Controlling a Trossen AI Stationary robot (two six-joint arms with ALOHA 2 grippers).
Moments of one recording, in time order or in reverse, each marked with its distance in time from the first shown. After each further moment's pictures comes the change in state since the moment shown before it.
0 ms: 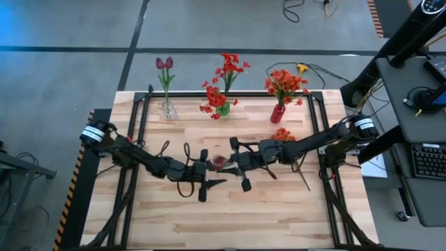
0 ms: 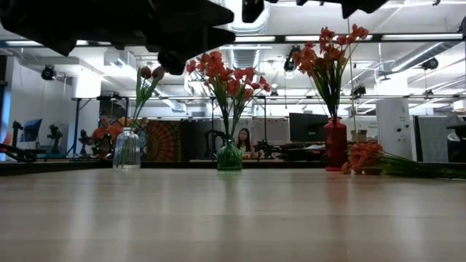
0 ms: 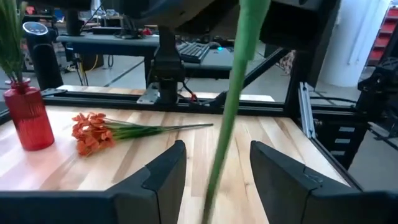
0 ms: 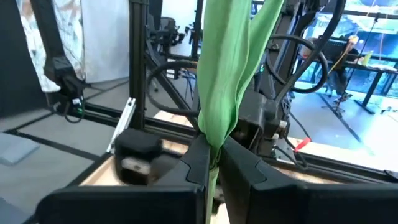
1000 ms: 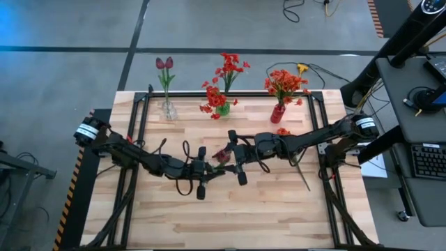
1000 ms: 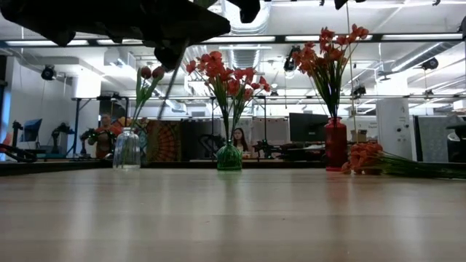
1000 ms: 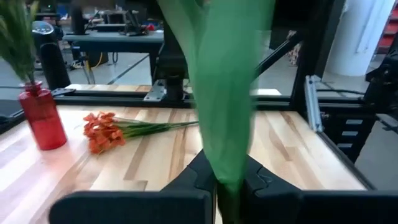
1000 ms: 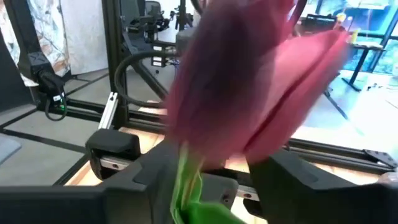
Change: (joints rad) left arm 0.010 -0.071 0.009 -0.116 -0.009 0.019; right arm -0.045 -0.009 0.101 -0.177 0.017 0.030
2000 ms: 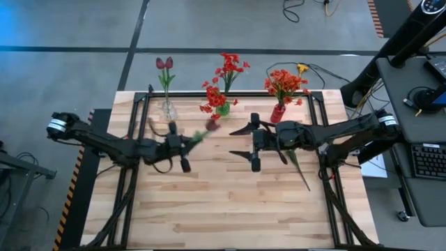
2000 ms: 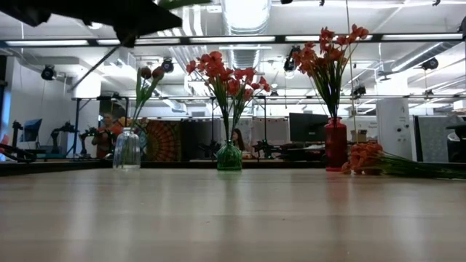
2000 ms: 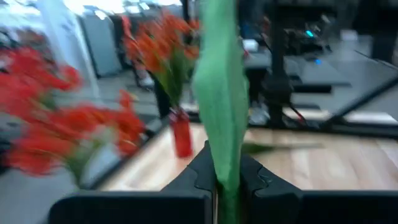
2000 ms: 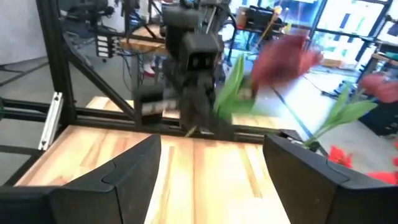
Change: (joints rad) left arm 0.088 -0.494 -0.134 -0.291 -0.265 0.128; right arm -0.007 -0.268 0.000 -0.308 0.220 -0.026
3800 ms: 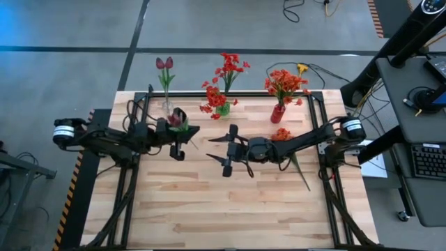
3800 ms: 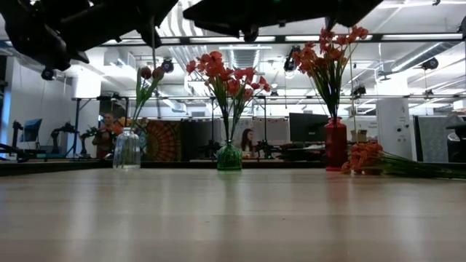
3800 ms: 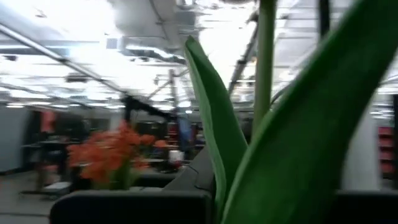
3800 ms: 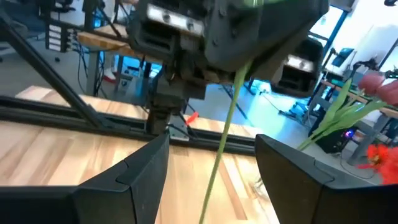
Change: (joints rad) left arm 0.367 0.167 -0.149 0.838 0.686 -0.114; right arm -0.003 0.414 -0.020 0.543 0.146 -0.156
